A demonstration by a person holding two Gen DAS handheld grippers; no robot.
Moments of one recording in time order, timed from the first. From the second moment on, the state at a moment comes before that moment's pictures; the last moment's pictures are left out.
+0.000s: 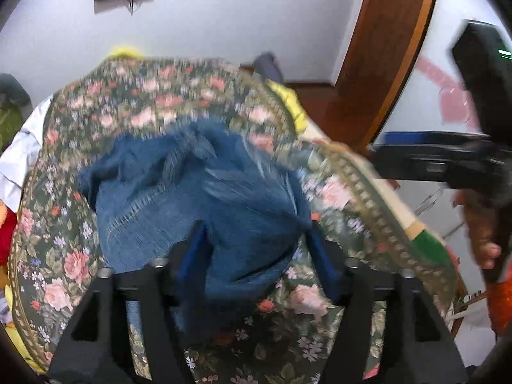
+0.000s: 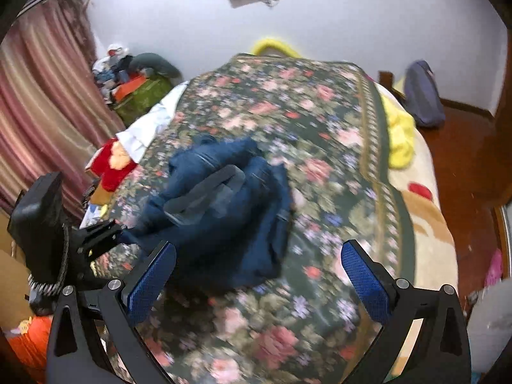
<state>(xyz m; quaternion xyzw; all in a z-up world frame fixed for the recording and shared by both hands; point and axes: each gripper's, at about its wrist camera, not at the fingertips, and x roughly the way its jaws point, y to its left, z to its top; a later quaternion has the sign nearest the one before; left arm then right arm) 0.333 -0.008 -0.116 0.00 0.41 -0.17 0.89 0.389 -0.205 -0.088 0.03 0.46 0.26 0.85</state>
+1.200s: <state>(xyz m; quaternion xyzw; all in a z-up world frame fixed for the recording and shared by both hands) 0.311 0.105 -0.194 0.06 0.48 -0.02 0.88 0.397 -0.200 -0.190 -0.05 0.53 0.21 0.82</state>
